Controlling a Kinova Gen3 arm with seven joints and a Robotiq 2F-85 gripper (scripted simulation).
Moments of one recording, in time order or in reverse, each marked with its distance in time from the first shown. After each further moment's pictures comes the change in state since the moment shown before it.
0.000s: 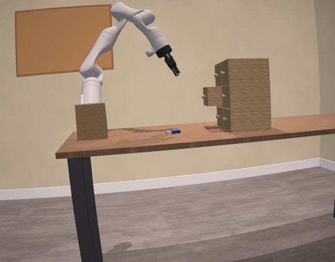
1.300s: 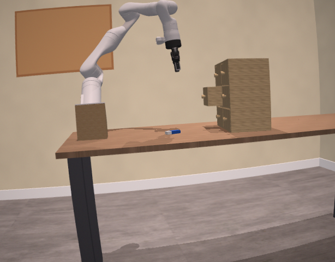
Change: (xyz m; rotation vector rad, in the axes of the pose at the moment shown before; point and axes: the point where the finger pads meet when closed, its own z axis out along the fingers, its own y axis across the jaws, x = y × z) arm -0.010 0.001 -0.016 -0.003 0.371 -0.005
